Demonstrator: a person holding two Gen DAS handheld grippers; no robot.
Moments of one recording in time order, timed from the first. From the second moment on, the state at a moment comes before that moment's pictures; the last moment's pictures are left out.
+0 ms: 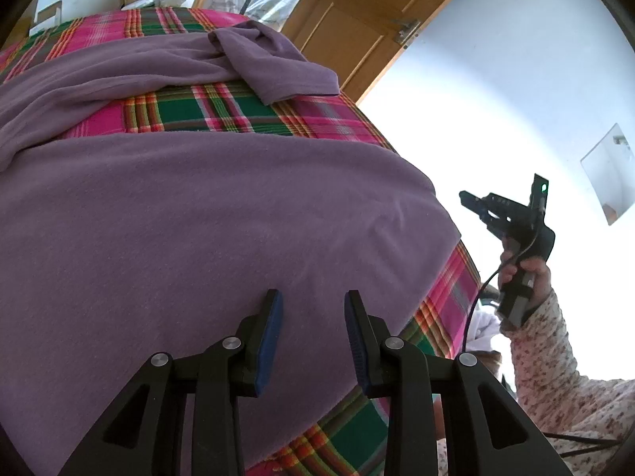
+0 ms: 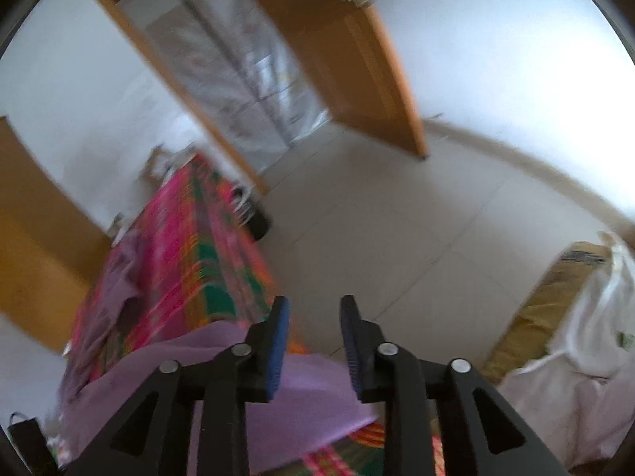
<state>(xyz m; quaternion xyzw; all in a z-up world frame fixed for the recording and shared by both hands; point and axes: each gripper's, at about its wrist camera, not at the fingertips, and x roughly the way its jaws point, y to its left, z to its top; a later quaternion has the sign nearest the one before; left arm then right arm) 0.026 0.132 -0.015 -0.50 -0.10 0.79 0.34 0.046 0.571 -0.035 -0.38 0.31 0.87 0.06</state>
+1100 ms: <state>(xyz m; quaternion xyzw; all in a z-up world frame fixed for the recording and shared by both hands) 0.027 0.124 -0.016 -0.49 -0.12 0.79 0.34 -0.023 0.514 -0.044 -0.44 0.21 0.87 0.06</state>
